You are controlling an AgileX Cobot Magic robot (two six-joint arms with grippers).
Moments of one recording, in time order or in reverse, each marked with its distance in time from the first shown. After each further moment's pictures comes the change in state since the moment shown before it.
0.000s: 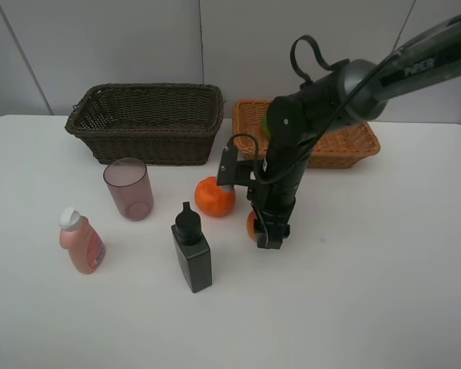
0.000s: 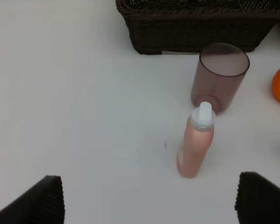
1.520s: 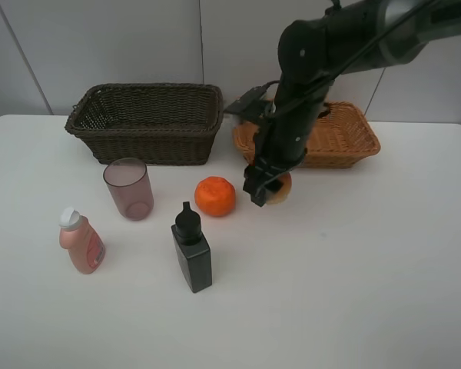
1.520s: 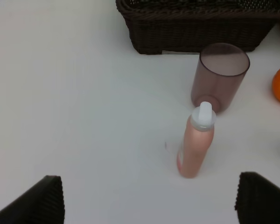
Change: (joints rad) left arm 0.000 0.000 0.000 0.000 0.000 0.000; right arm -0.036 -0.131 -0.181 -0.034 0.214 0.600
